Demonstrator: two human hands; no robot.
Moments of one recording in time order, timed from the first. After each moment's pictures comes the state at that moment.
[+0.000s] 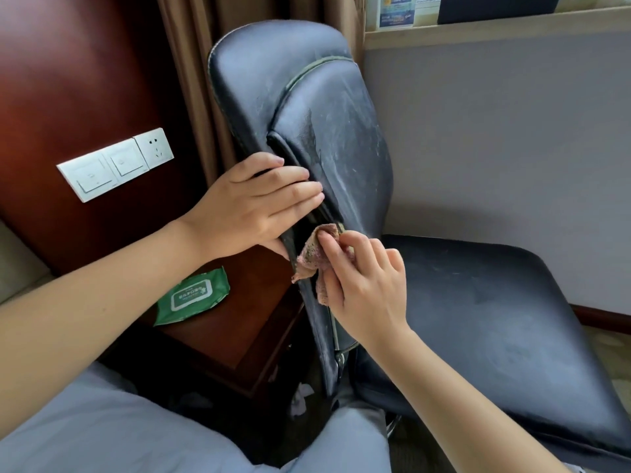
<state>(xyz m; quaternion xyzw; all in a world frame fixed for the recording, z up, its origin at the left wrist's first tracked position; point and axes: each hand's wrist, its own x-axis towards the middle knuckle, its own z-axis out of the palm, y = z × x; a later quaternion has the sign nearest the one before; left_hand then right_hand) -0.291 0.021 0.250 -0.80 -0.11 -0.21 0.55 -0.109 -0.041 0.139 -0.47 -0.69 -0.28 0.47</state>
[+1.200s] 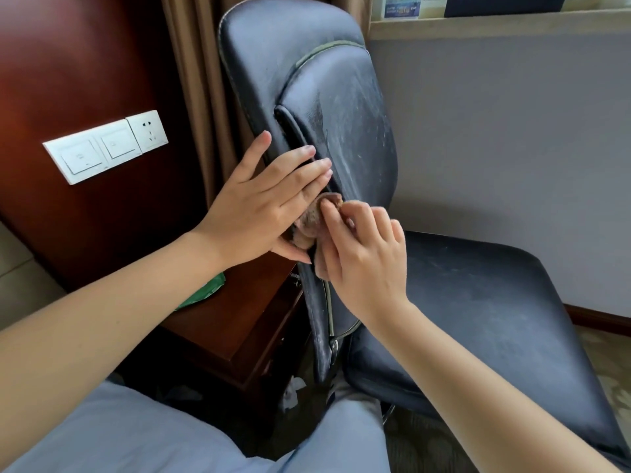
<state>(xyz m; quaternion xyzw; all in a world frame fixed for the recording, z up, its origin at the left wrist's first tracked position) -0.292 0.021 0.216 -0.80 -0.27 -0.18 0.50 -0.122 -0.029 0.156 -0.48 -0.68 -0.32 0.46</state>
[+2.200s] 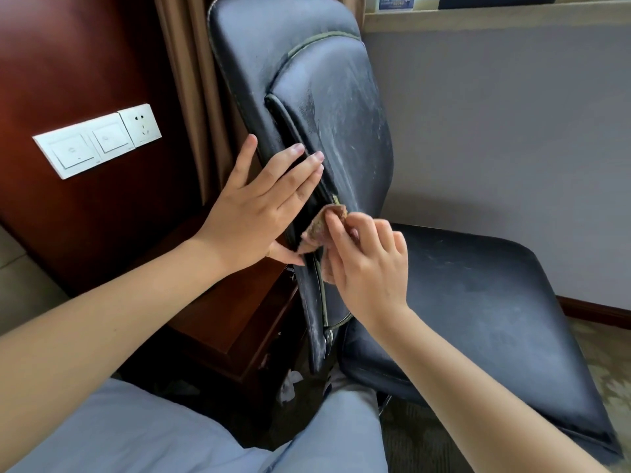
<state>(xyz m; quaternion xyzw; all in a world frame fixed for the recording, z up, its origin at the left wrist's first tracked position) -0.288 0.010 0.204 -0.79 -0.35 -0.09 0.50 -0.108 -0.033 0.130 -0.49 -0.67 -0.34 0.44</state>
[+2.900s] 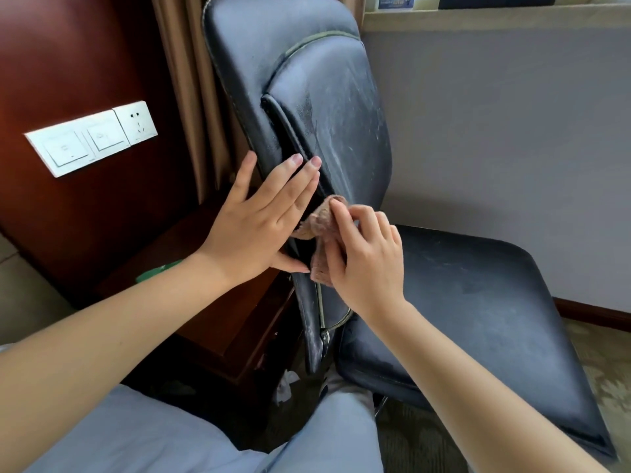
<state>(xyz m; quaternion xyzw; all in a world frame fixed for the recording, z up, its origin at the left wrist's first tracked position) -0.282 0.008 0.187 -0.76 -0.37 -0.10 0.53 -0.109 -0.025 0.137 -0.52 -0.69 -0.22 0.46</state>
